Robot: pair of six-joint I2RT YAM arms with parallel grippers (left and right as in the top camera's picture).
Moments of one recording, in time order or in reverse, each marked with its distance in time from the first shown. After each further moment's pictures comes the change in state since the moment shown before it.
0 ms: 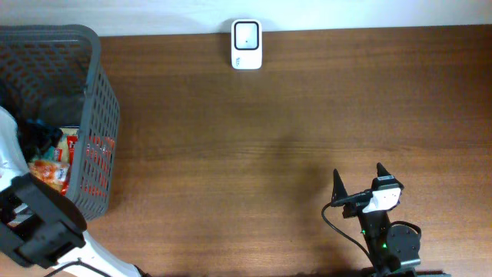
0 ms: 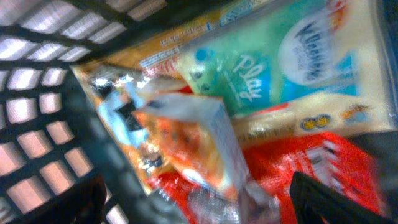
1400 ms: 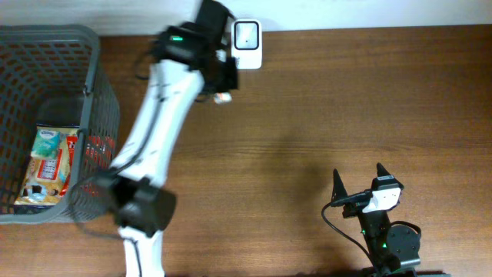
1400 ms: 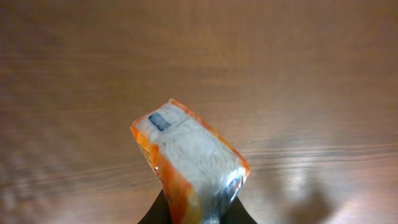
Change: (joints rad) left arm -0.977 0.101 0.491 -0.073 0.229 0.126; right arm 0.000 0.002 0.000 0.000 0.000 0.000
